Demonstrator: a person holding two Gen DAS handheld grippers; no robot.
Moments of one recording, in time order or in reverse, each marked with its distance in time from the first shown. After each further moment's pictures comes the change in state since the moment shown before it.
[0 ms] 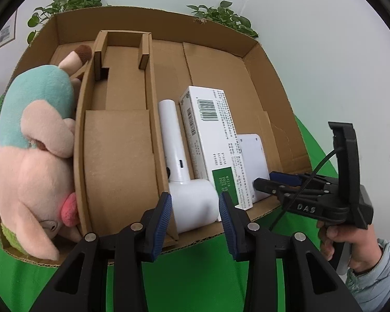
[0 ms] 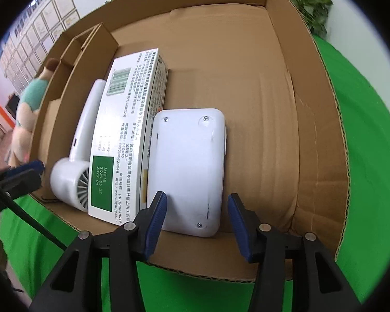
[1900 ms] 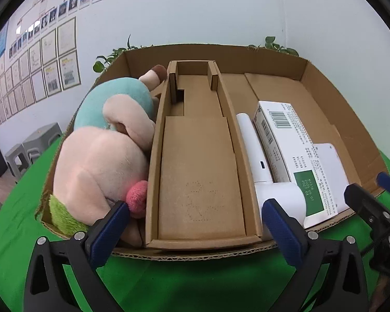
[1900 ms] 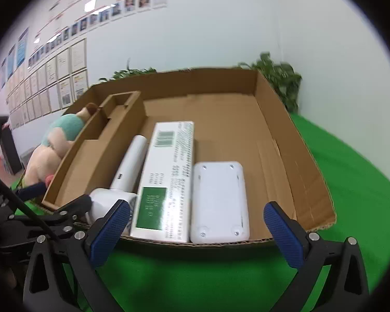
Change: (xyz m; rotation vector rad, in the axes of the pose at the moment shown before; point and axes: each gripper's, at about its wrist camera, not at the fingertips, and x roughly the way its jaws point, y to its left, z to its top) left arm 0.019 0.018 -0.048 0.039 -0.318 0.428; right arm -0.046 0.052 -0.063 -0.003 -0.539 -0.134
